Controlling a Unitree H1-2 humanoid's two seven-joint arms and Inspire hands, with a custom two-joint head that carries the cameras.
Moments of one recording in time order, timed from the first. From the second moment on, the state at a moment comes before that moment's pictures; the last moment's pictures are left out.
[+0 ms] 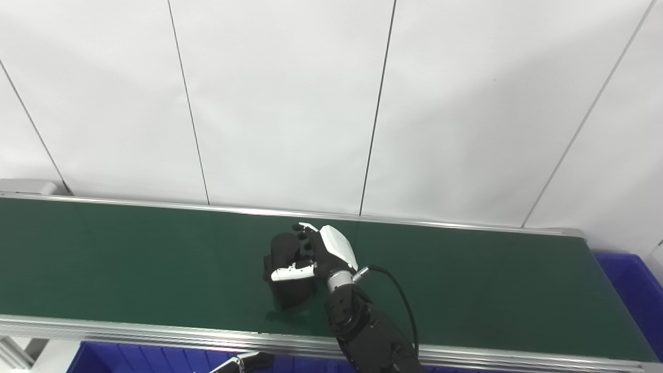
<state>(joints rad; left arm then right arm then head) 0.24 0.09 -0.05 0.13 -0.06 -0.43 -0.45 -0.71 0.13 0.33 0.92 -0.52 0.10 -0.27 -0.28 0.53</state>
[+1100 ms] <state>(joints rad) 0.24 0.09 -0.06 0.11 -0.06 -0.43 -0.44 -0.56 0.13 0.37 0.74 -0.57 -0.12 -0.62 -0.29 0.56</state>
